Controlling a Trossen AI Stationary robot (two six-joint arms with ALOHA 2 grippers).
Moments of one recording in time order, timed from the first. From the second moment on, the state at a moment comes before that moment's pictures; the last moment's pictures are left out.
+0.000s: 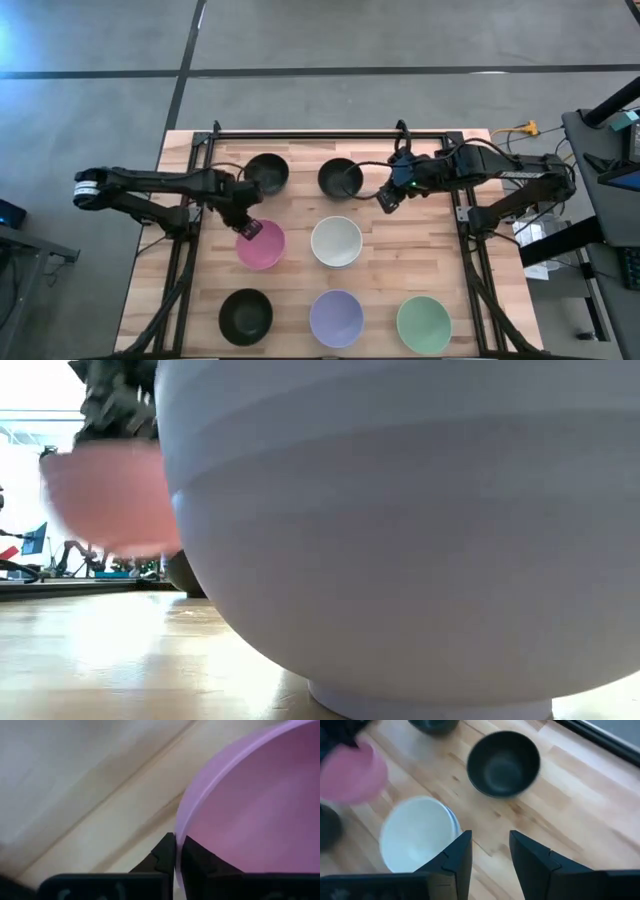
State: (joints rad) left arm 0.13 1.15 0.86 -1.03 0.24 -0.80; right arm 0.06 1.34 1.52 -1.21 0.30 0.82
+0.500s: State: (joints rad) left arm 0.11 1.53 1.57 -0.96 0.27 -0.74; right arm 0.16 1.20 1.27 -1.25 0.34 0.85
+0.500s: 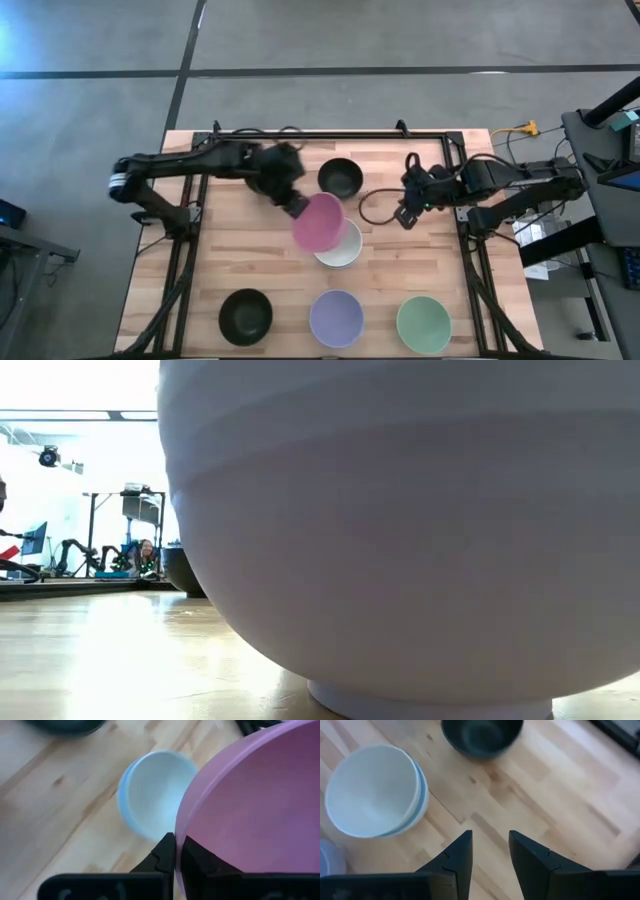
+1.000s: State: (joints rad) left arm 0.09 2.06 2.18 -1.33 0.28 -0.64; right arm 0.38 0.96 1.07 -1.19 0.40 1.07
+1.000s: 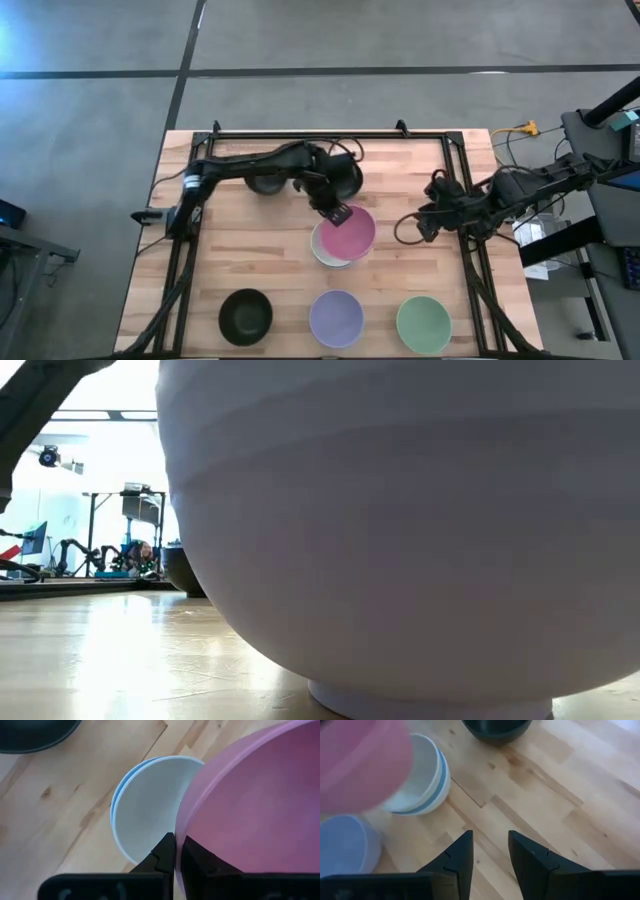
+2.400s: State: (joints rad) left arm 0.08 2.22 2.20 -1.47 0.14 -0.64; right arm 0.40 0.86 1.10 -1.17 0.50 0.92
